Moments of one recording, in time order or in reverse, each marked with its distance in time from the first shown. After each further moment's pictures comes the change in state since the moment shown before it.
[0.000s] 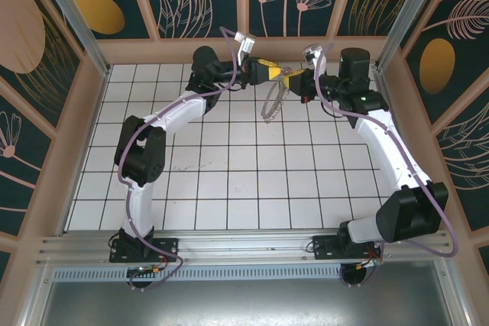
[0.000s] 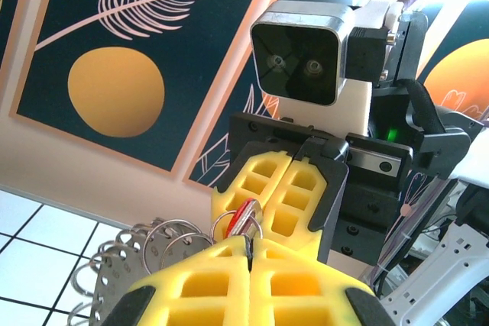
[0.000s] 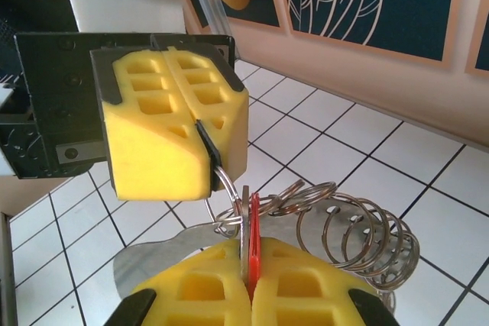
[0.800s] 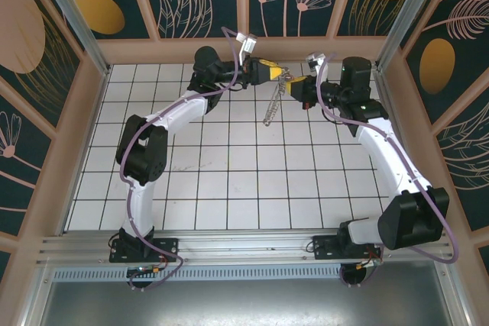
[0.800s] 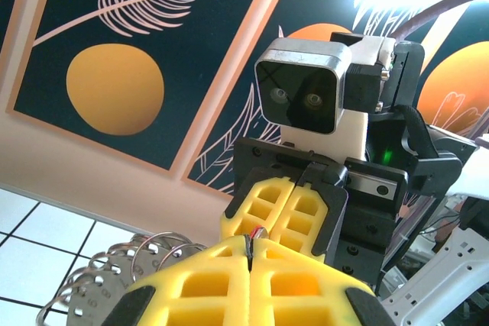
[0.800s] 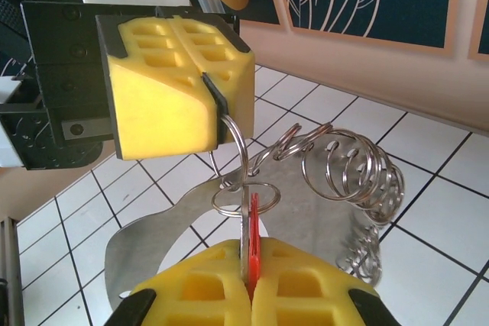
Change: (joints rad) left arm -0.002 0.019 0.017 0.003 0.000 -0.012; right arm -0.018 -0.053 -0.126 0.099 -0.026 0.053
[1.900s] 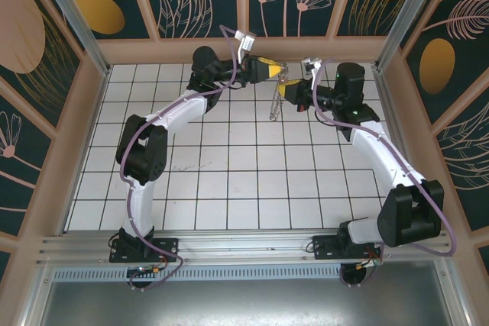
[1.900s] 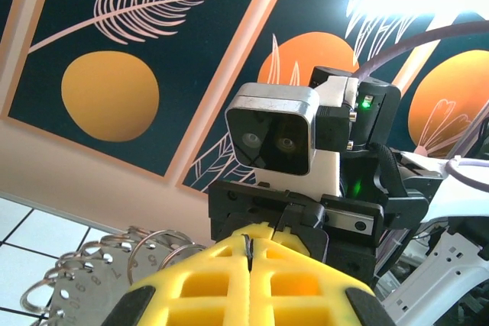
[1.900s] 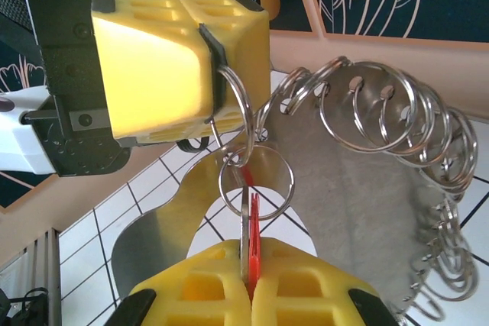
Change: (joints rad) left arm 0.003 0.005 0.010 0.042 0.003 -0.053; right arm 0.026 0.021 -0.101 0.214 -0.063 0.137
